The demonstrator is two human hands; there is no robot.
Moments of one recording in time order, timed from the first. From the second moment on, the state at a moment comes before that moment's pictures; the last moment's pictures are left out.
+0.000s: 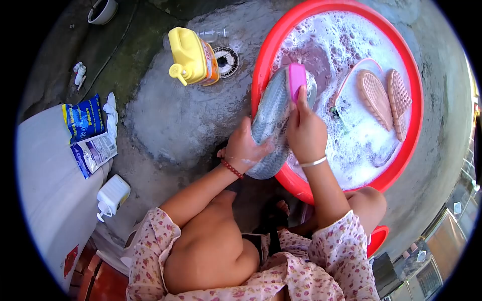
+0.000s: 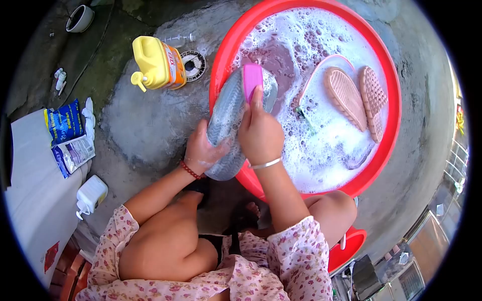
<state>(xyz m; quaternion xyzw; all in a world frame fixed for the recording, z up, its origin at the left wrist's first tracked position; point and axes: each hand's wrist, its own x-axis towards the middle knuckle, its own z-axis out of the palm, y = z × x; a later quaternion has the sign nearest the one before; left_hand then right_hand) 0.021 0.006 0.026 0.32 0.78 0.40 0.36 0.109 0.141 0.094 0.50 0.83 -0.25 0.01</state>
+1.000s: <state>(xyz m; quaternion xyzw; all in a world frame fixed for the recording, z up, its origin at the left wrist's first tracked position) 0.022 0.009 0.021 0.31 0.78 0.44 0.33 0.186 0.041 0.107 0.44 0.84 -0.30 -0.01</state>
